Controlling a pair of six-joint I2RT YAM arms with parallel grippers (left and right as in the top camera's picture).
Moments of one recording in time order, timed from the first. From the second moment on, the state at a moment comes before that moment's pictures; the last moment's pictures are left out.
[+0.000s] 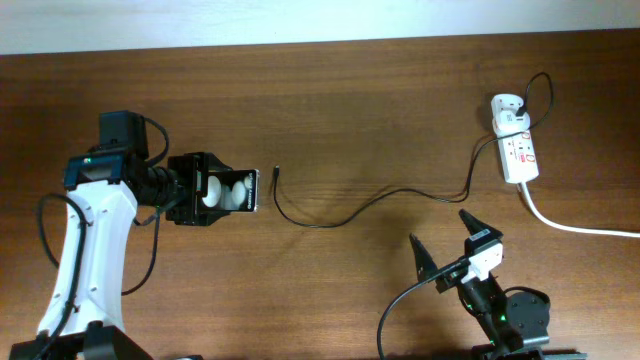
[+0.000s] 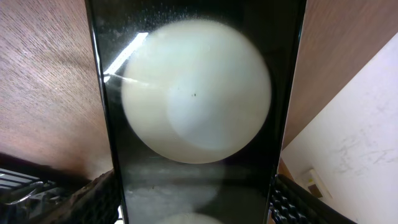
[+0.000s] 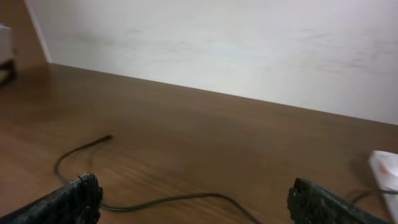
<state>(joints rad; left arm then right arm) 0.13 1.53 1.27 -1.10 0.65 -1.33 0.09 0.01 0.01 -0.04 -0.33 -0.02</state>
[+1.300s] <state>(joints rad) 0.04 1.52 1.27 -1.10 0.52 -1.35 0.31 1.34 0.82 -0.06 -0.81 0.55</state>
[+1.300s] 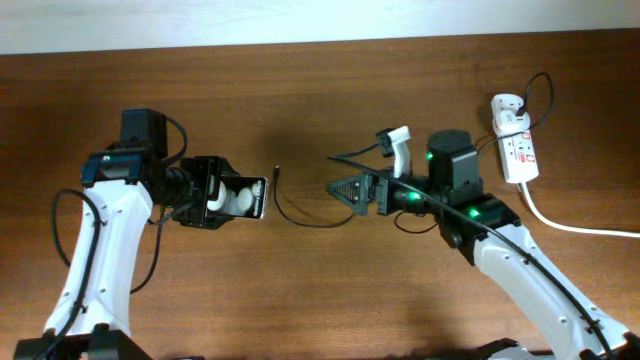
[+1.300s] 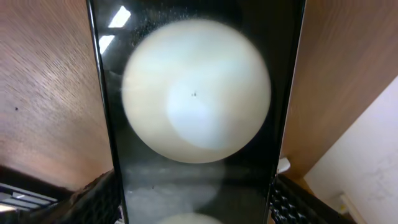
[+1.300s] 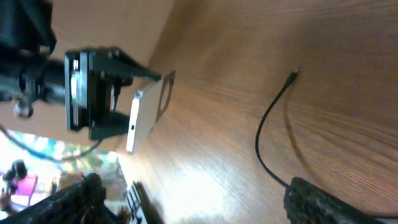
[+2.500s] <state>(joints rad) -0.09 1.52 1.27 -1.08 0.39 -1.49 0.74 1.69 0.93 0.35 -0.47 0.99</state>
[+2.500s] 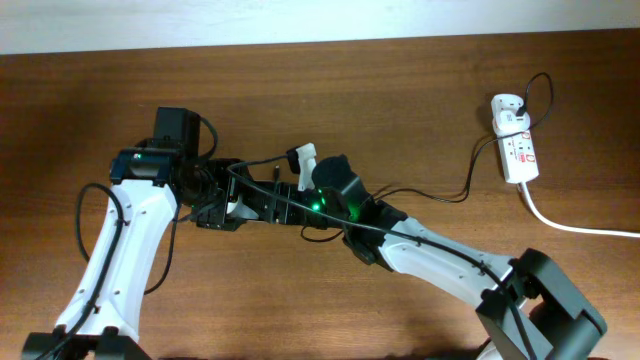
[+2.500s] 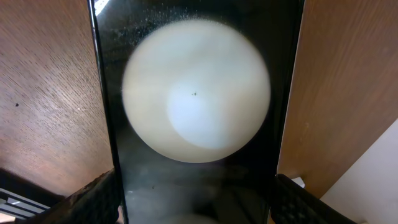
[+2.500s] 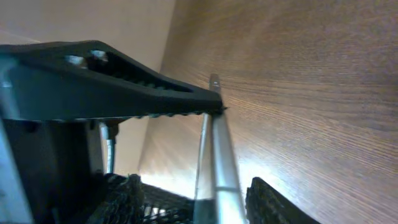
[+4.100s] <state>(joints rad) -0.09 1.51 1.27 -1.07 0.40 -1.49 0.71 1.70 0.93 0.39 -0.47 1.02</state>
